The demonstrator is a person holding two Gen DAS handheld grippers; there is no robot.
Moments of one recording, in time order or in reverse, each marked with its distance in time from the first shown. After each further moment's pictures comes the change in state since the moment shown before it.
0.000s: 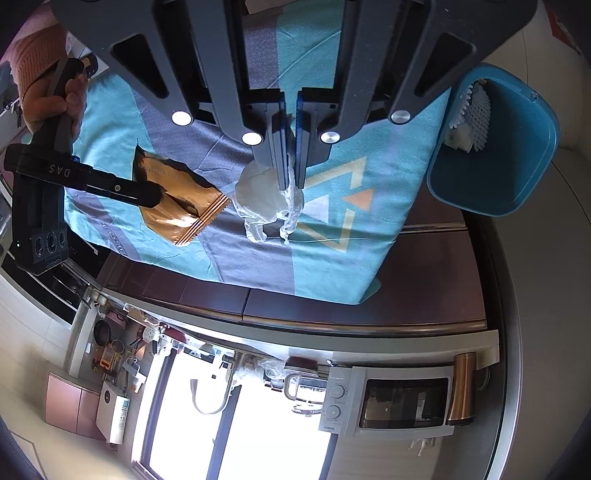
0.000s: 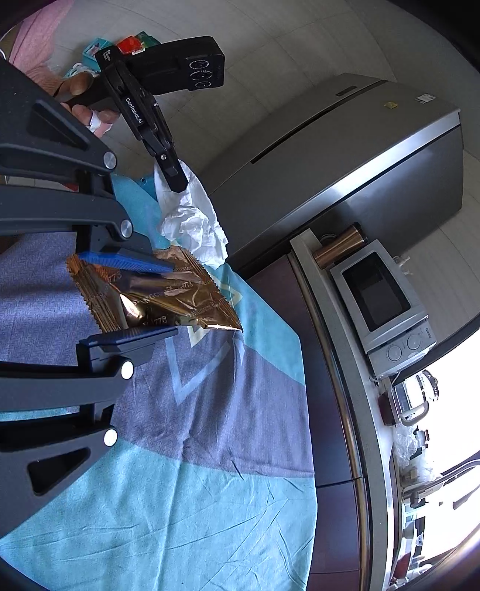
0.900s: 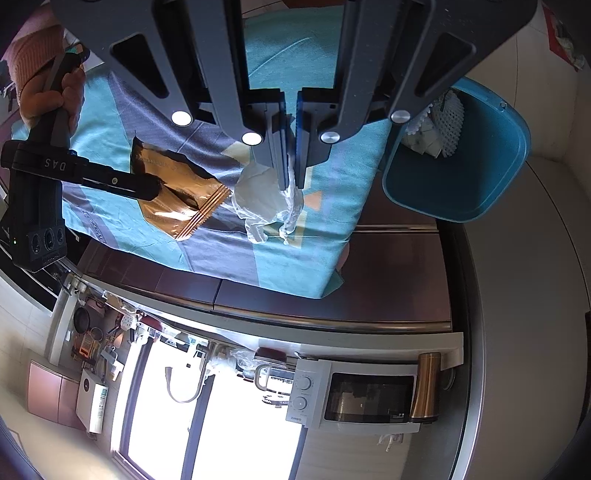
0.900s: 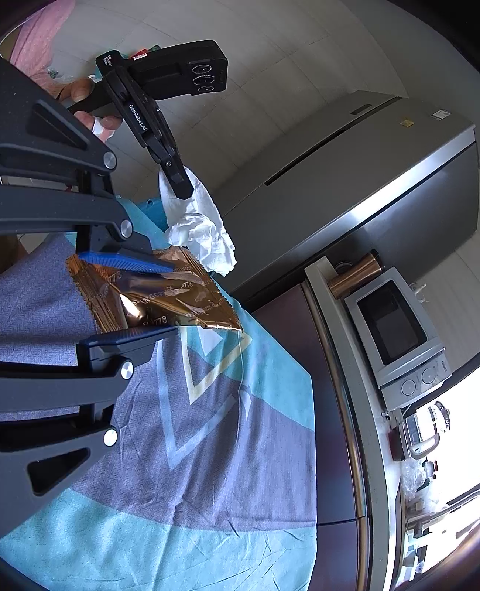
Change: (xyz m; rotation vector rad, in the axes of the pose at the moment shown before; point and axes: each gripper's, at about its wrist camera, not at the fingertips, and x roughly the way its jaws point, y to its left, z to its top) left arm -0.029 0.035 -0.006 -0.044 -0.030 0.084; right arm 0.027 0.028 0.003 -0.034 0.053 0.088
